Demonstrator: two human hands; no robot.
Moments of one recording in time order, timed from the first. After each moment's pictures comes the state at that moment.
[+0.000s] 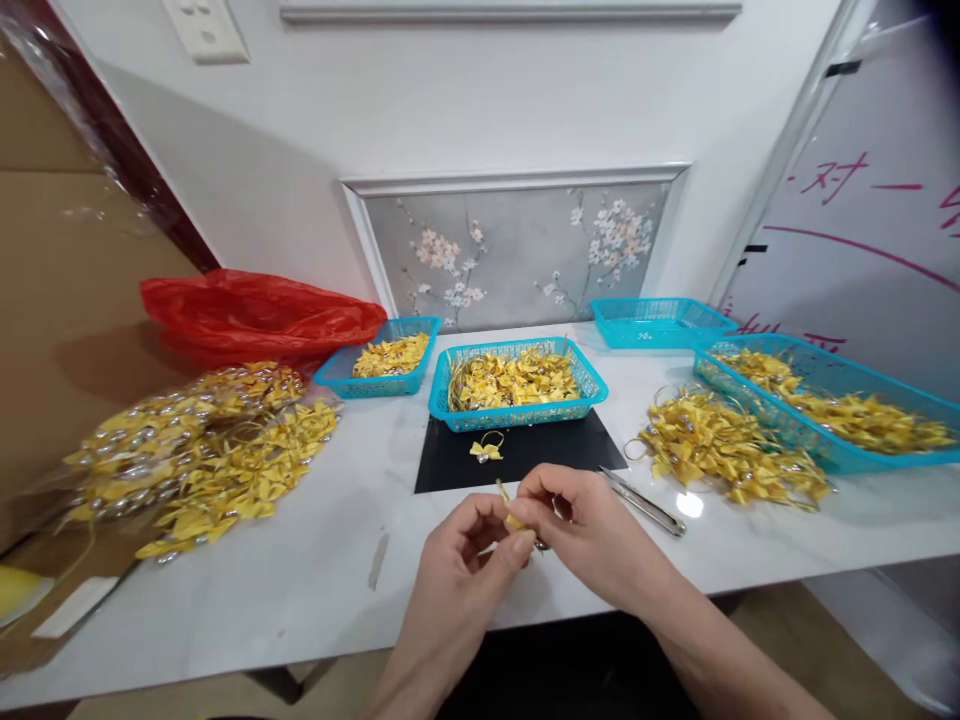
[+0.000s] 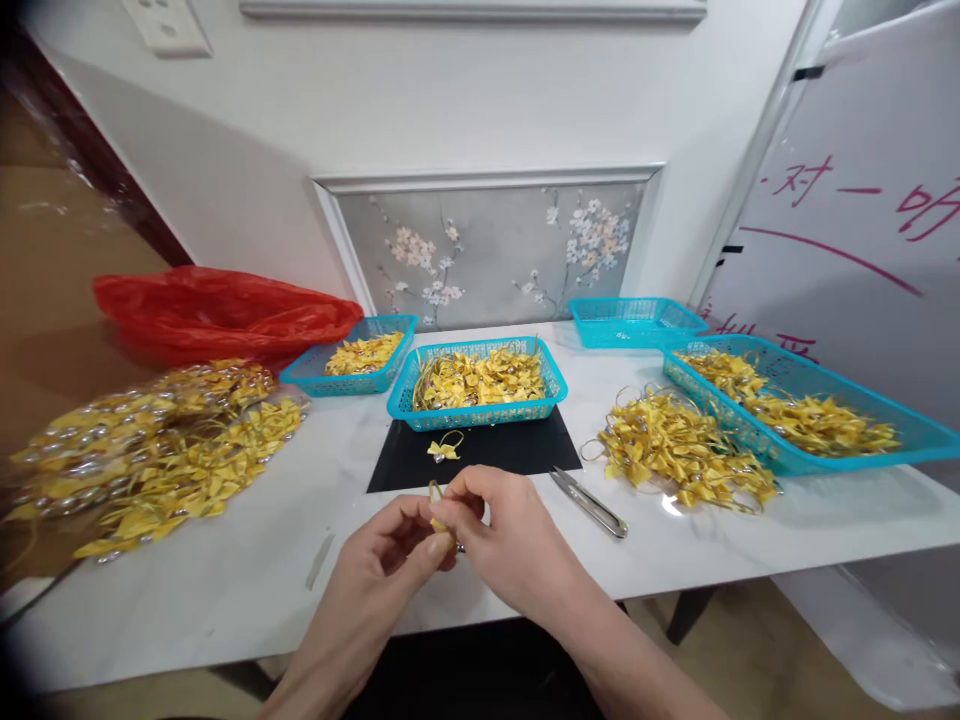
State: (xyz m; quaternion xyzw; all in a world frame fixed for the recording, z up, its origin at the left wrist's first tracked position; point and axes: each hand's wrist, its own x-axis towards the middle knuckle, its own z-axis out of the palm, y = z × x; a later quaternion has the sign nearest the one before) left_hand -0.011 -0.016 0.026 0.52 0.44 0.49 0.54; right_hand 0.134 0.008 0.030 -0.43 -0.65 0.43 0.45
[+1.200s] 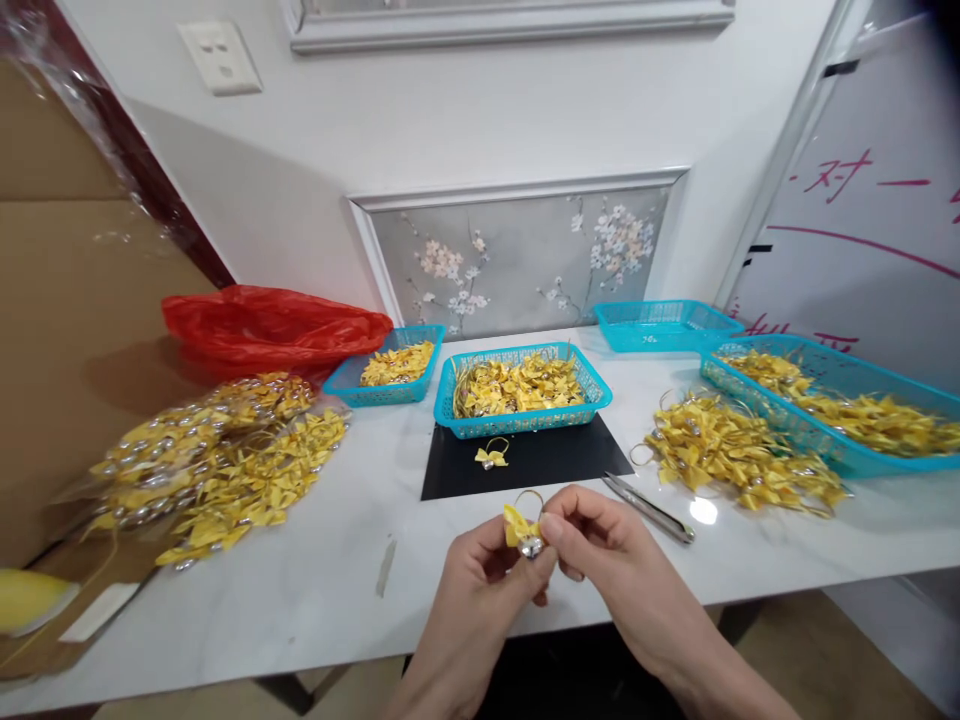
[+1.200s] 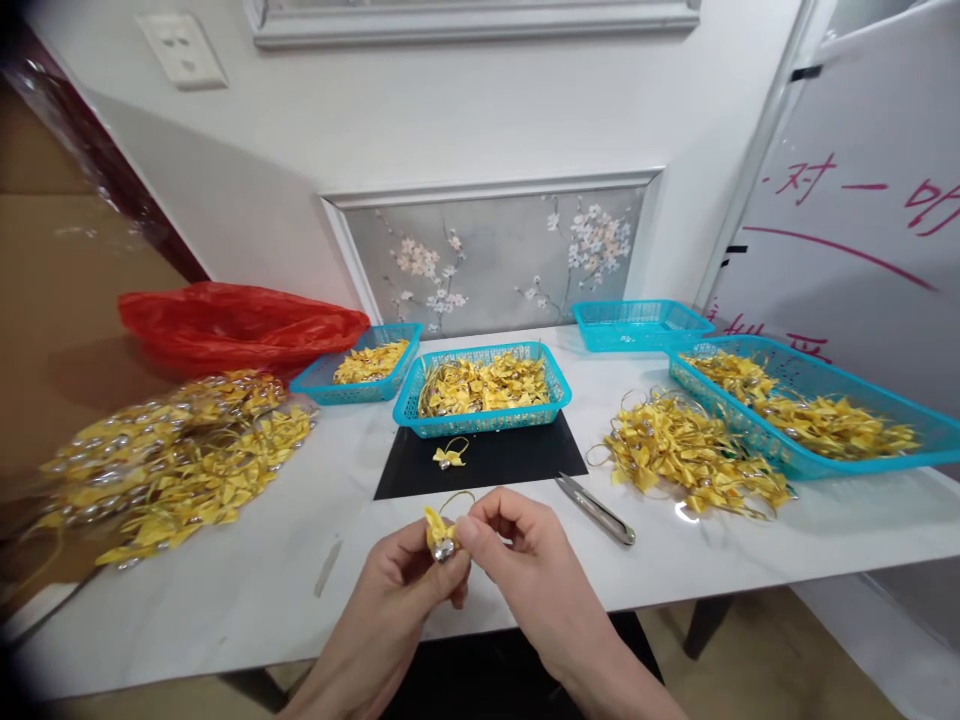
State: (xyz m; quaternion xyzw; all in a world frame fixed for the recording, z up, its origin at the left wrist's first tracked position) left_hand -0.005 -0.018 0.021 0.52 0.40 0.46 0.60; right_hand 0.135 -0.014 0.018 -0.36 -0.49 0.59 0.53
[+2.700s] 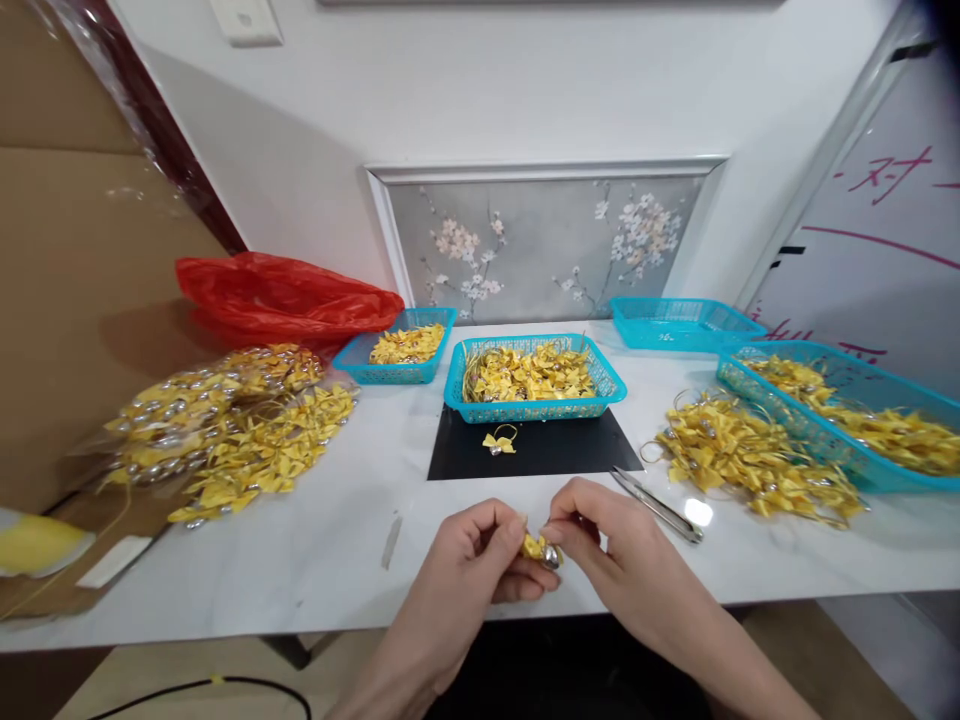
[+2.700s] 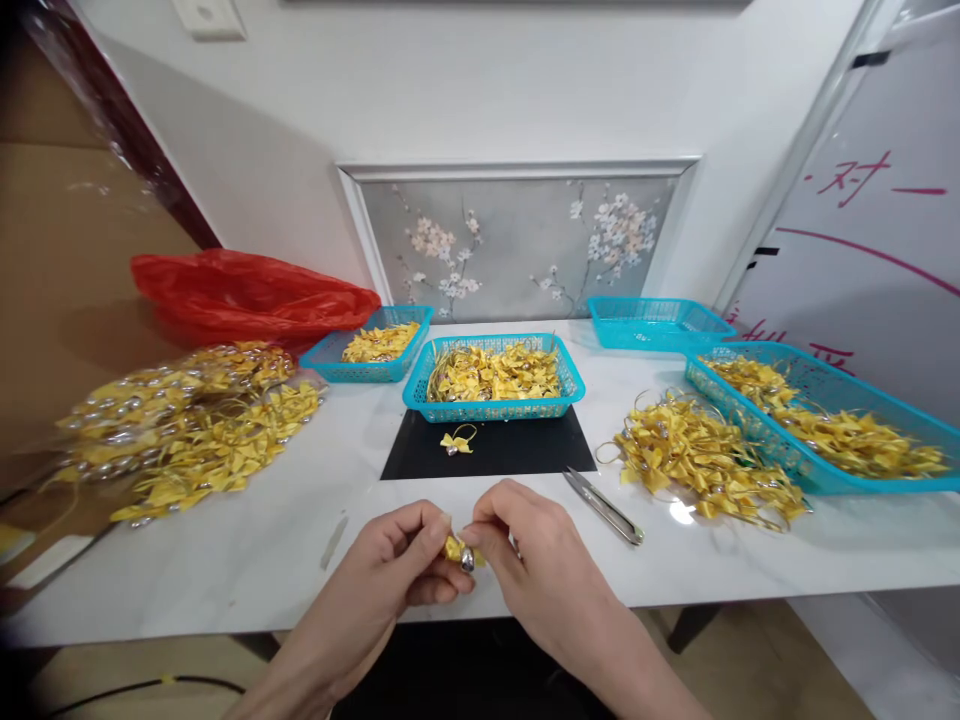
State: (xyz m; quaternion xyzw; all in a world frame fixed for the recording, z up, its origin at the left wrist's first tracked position) left_hand -0.018 -0.019 0.028 0.43 0.48 0.40 0.65; right_hand 0.146 -0.011 0.014 -0.46 -0.75 0.28 0.40
